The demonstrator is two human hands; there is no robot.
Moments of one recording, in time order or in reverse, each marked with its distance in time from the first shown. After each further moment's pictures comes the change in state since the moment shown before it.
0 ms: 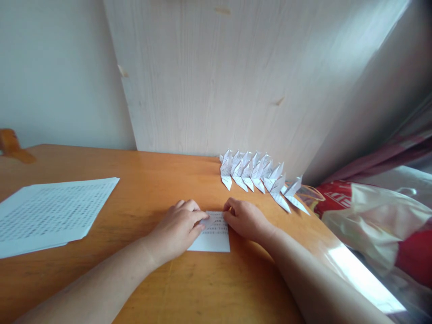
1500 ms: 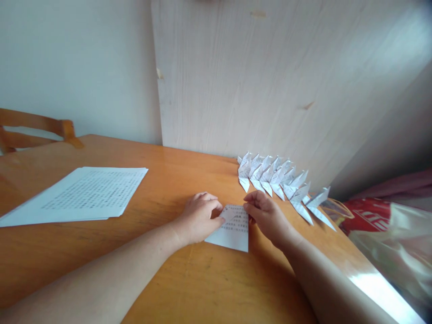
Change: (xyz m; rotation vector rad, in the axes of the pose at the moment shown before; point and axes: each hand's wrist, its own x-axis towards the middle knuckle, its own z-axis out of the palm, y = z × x) left_hand 0.006 0.000 0.004 -0.110 0.086 -0.150; right_hand 0.003 0.002 0.012 0.880 0.117 0.002
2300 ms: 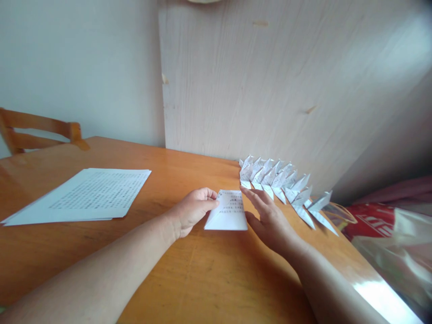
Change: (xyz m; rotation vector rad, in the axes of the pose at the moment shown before) left_hand 0.005 0.005 -0.019 -1.039 -0.001 -0.383; right_hand -0.005 -0.002 -0.016 -0.732 -0.031 -0.534
